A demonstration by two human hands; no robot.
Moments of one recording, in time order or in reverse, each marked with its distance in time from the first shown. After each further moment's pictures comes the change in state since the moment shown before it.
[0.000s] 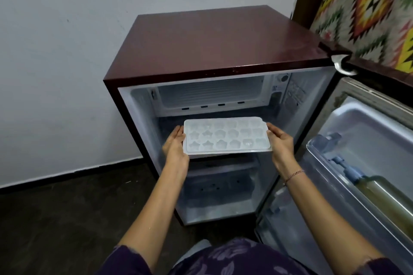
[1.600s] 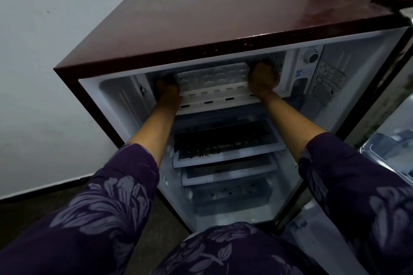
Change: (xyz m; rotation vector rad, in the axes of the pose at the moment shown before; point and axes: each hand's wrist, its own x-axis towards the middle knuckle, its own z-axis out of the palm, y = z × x) left_hand 0.143 0.055 0.098 0.949 -0.050 0.440; right_hand 0.188 -0.015 0.142 -1.099 0.096 -0.544
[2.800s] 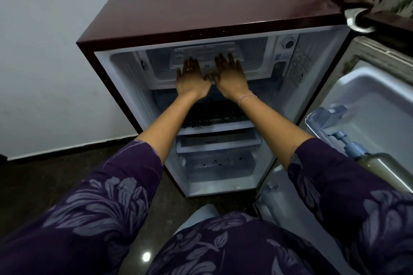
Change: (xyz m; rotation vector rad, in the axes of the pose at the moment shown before) left_hand -0.116 0.013 0.023 1.006 -0.142 0.355; right_hand -0.110 -0.024 -0.050 -0.255 -0.322 -0.528
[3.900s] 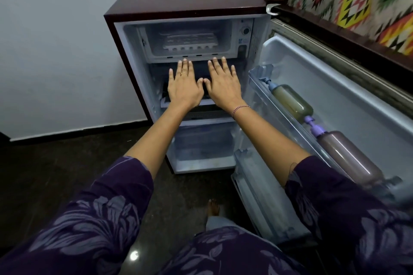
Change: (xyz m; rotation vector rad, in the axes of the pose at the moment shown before) left_hand -0.247 0.057 -0.041 0.122 0.142 0.044; right_hand -0.251 -0.038 -0.096 -0.080 0.096 0.001
